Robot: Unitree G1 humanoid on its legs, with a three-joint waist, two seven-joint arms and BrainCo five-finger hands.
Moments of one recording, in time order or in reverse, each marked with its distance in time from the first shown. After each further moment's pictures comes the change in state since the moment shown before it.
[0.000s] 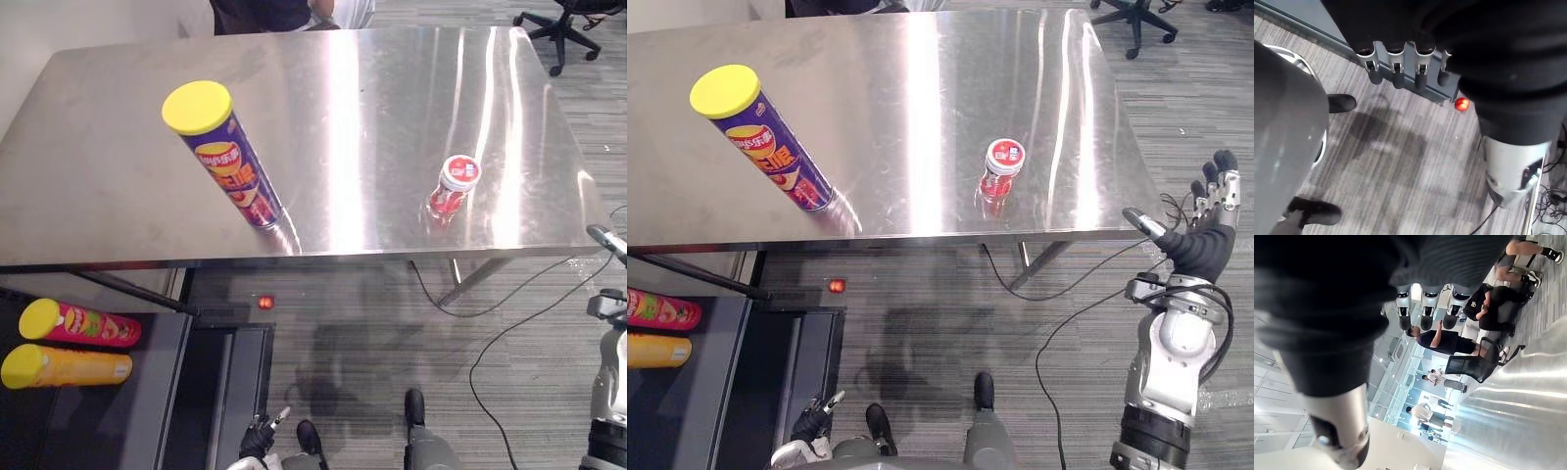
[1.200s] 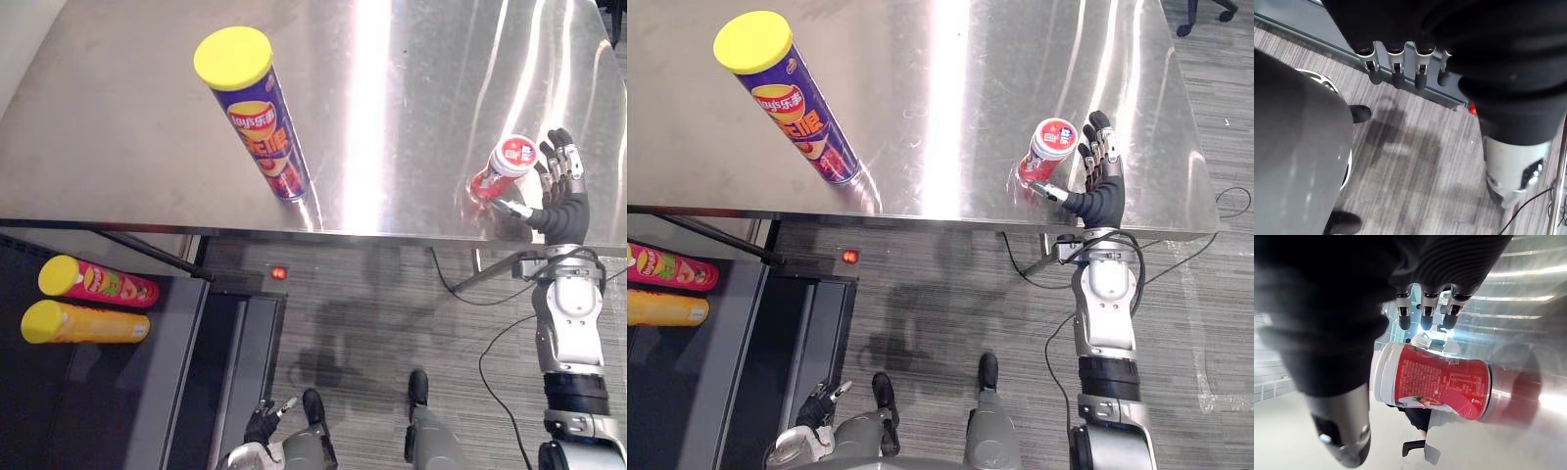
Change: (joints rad) left arm -0.044 0.014 -0.046 -0.008 0.069 0.007 0.026; right arm -0.199 -0.002 0.304 0.107 0.002 0.007 0.048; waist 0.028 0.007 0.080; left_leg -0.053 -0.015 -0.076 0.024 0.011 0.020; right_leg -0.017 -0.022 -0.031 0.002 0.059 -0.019
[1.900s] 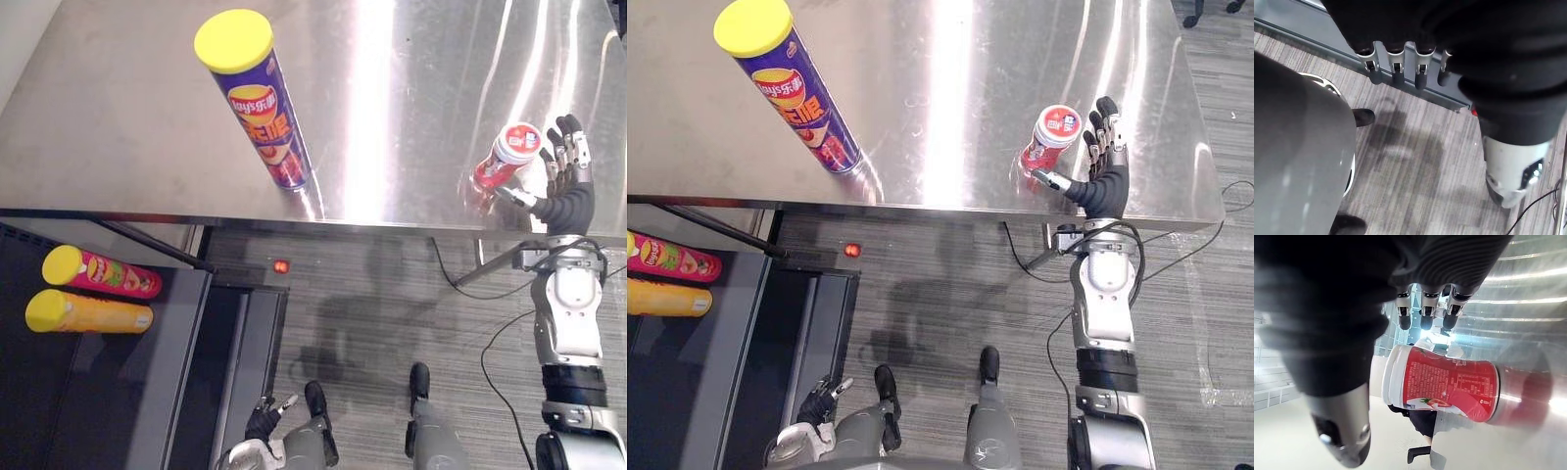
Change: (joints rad) left arm -0.011 -0.001 0.001 -0.002 0.003 0.001 0.008; right arm -0.049 0.000 -0.004 -0.001 -0.001 0.005 -0.050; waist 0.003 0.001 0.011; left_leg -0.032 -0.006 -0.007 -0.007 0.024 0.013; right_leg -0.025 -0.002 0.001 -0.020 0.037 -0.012
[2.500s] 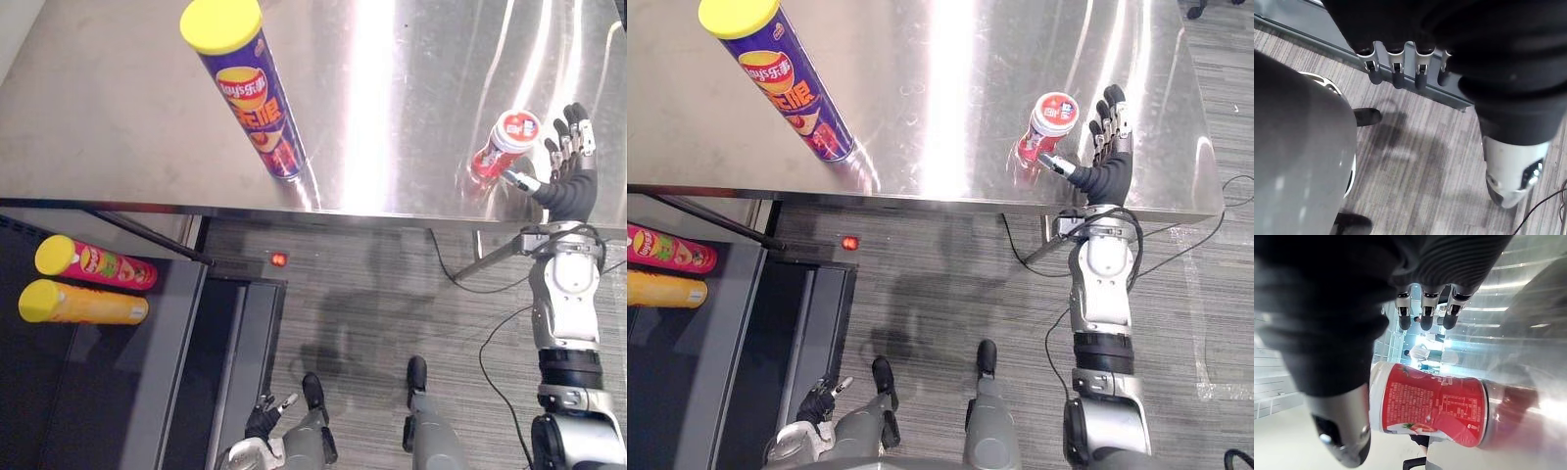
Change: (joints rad) left arm -0.004 0.003 -0.001 -0.001 0.000 0.002 0.001; right arm -0.097 0.000 -0.011 0.088 0.001 0.024 -0.028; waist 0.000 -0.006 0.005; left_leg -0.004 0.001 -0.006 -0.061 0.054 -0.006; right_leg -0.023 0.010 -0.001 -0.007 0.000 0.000
